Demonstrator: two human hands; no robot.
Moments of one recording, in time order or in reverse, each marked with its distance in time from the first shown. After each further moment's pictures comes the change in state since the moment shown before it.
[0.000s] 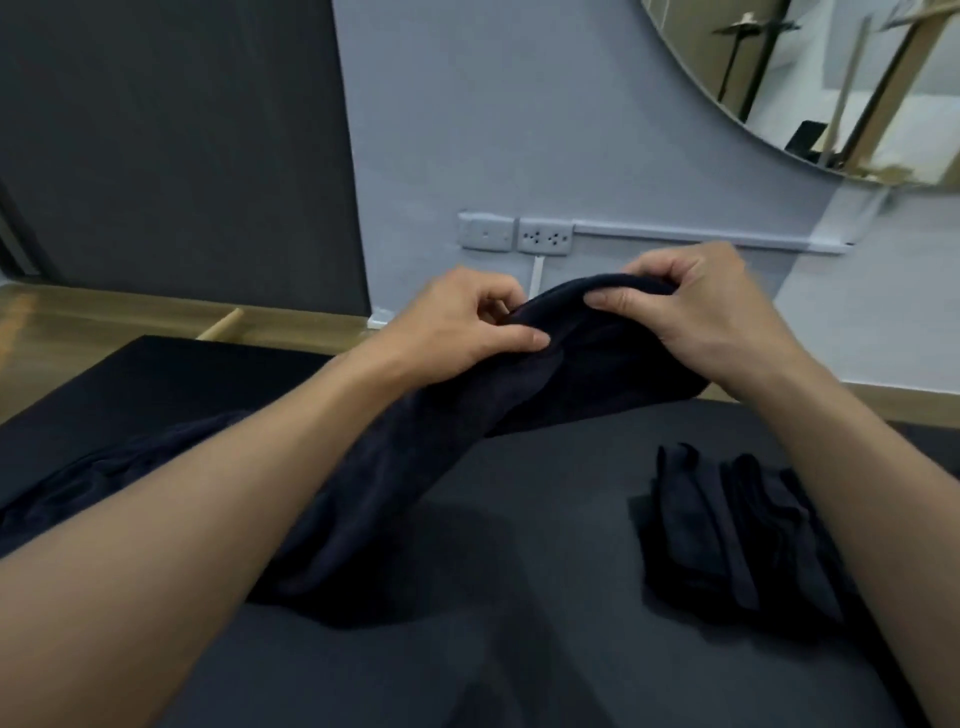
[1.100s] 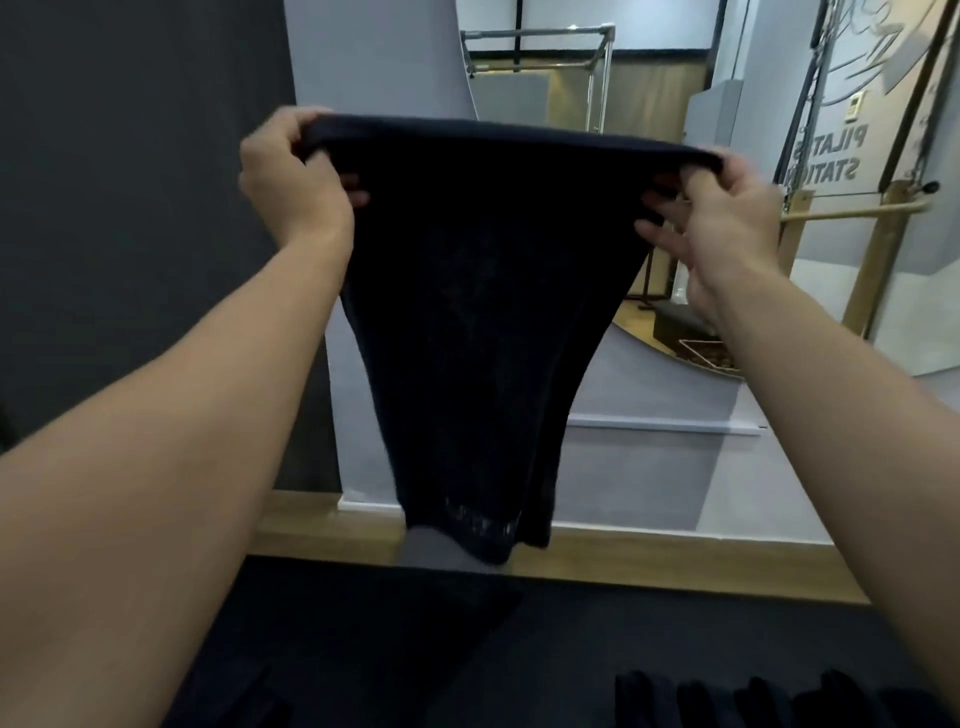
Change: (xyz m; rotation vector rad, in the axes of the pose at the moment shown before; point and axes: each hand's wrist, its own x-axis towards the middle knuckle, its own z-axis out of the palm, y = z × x) left_hand 0.176 0.192 -0.219 -0.327 1.174 0.228; right_hand 0.209 -0.121 -0.193 0.762 0.558 -0.041
